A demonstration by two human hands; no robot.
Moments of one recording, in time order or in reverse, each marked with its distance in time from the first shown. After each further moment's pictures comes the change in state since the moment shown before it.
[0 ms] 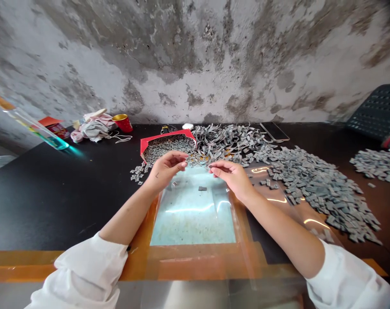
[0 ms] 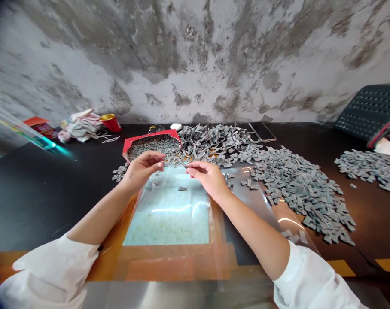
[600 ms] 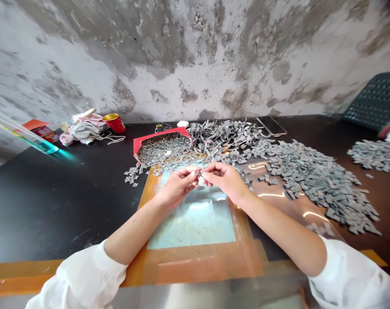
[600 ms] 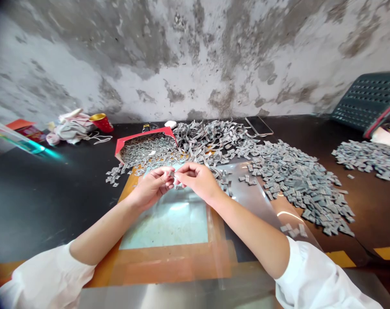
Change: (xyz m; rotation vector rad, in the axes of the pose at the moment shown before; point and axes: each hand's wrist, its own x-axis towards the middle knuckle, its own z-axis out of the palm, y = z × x) left_hand -0.025 0.014 0.053 -0.671 -0.130 -0.433; right_hand -0.012 -0.012 0.016 0.069 -0.128 0.031
